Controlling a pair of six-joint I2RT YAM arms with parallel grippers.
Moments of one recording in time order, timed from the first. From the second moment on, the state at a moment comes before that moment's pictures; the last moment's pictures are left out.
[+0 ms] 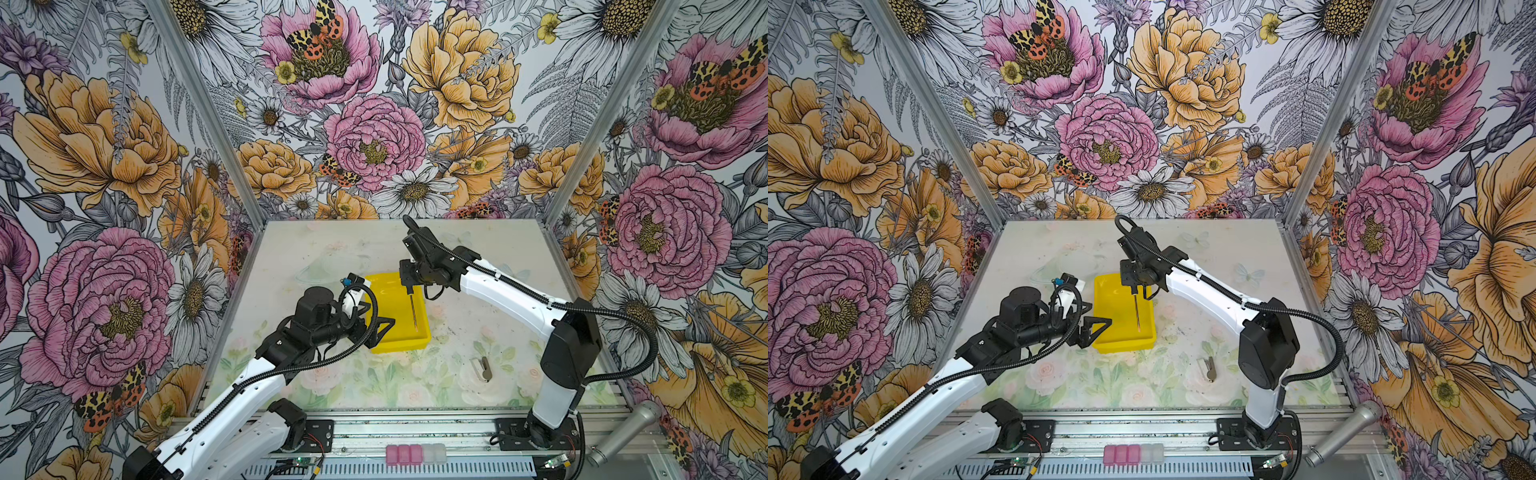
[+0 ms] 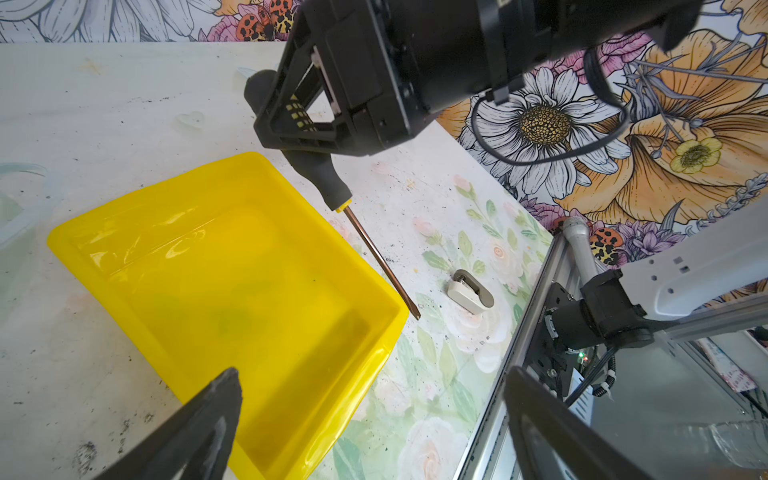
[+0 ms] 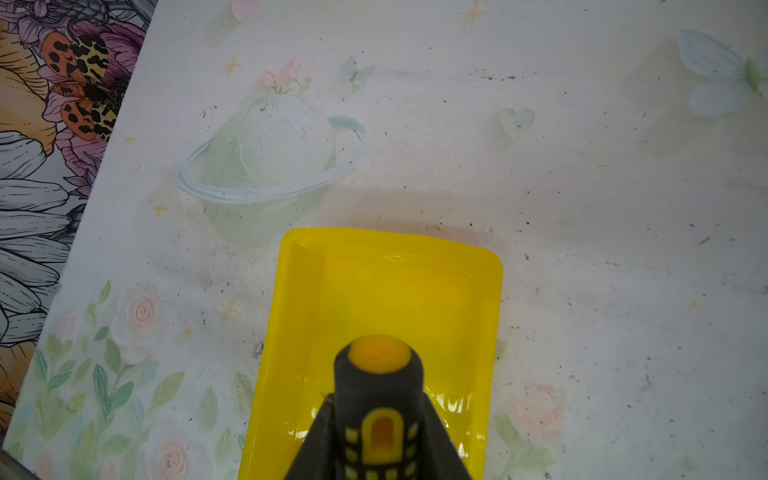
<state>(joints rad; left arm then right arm) -0.55 0.84 0.67 -0.28 0.41 -0.24 0.74 1.81 1.64 -0.74 0.08 0.53</state>
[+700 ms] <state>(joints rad) -0.55 0.81 0.67 -0.28 0.38 -0.24 0.76 2.00 1.79 -0.74 -0.02 0.51</state>
